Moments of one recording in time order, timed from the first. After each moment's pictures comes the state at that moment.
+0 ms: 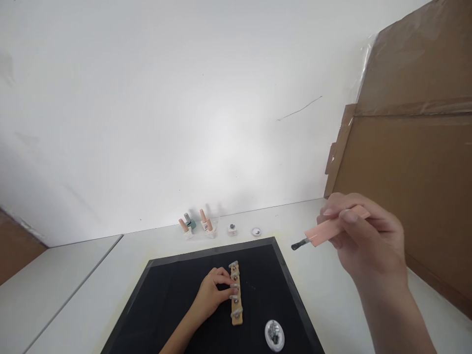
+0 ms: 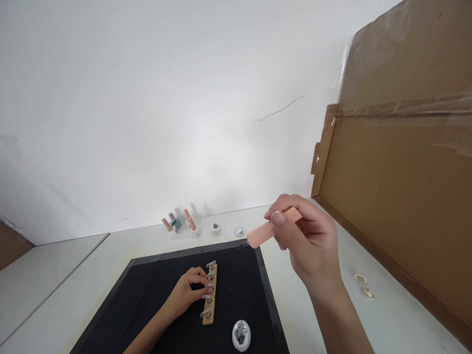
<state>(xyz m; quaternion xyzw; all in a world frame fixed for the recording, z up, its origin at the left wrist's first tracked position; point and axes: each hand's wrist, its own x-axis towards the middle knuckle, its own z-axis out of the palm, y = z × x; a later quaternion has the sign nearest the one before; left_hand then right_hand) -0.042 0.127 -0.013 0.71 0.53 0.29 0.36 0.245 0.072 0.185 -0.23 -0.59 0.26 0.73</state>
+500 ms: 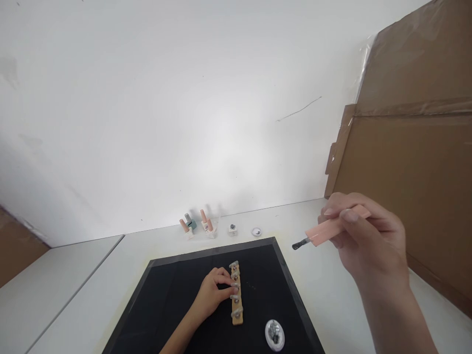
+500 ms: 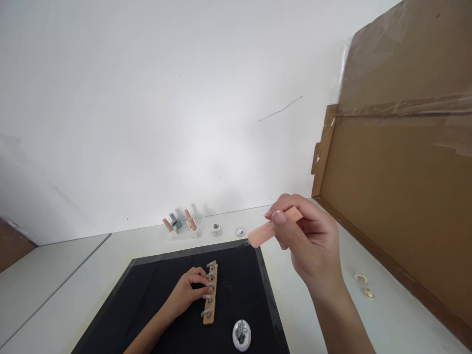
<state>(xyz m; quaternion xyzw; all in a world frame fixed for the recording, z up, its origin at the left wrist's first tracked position) -0.048 0.128 -0.012 0.71 0.53 0.29 0.37 0.239 0.067 0.189 -0.25 -0.58 0.26 0.73</state>
